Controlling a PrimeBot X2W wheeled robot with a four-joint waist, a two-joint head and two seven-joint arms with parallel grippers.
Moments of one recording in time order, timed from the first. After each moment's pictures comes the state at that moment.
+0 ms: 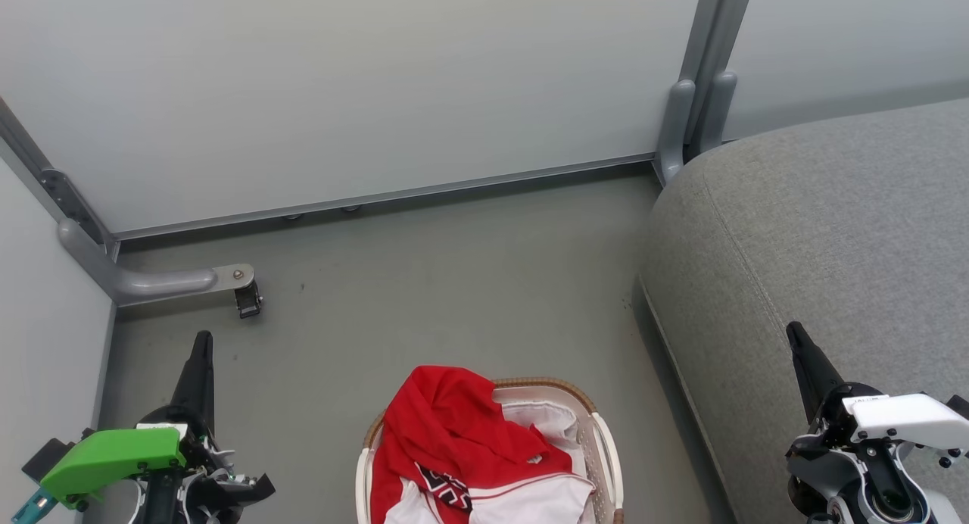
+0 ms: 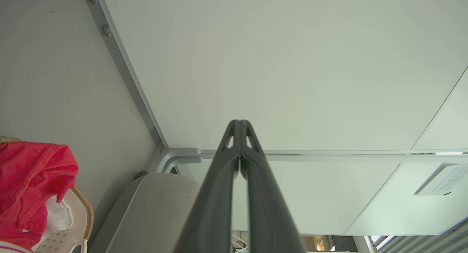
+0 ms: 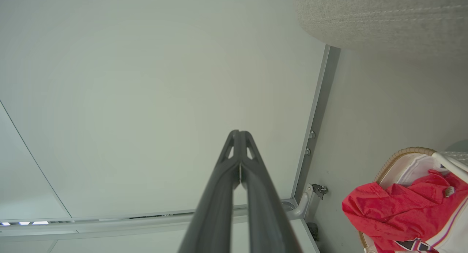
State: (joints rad) left arm -0.10 0.05 0.11 0.25 -1.61 -0.13 0.11; right arm -0.10 -0.05 -0.11 0.24 1.61 0.13 0.11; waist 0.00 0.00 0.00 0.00
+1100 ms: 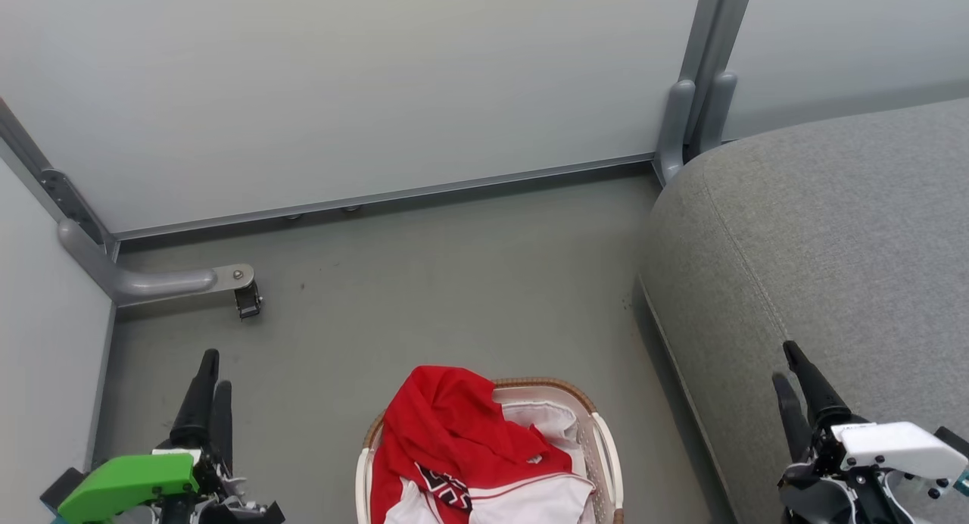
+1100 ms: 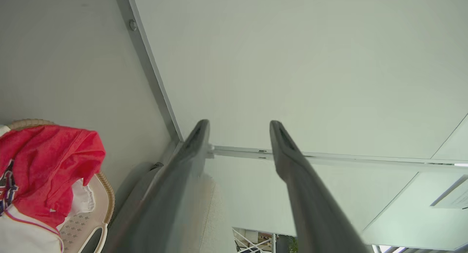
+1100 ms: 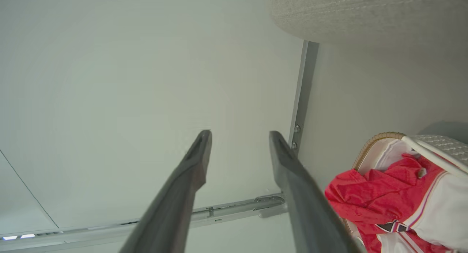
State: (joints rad) left arm -0.07 0.04 0.11 0.29 -1.61 -0.13 0.11; right arm -0.07 -0.04 -0.11 0.28 1.61 0.13 0.11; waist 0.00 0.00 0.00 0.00
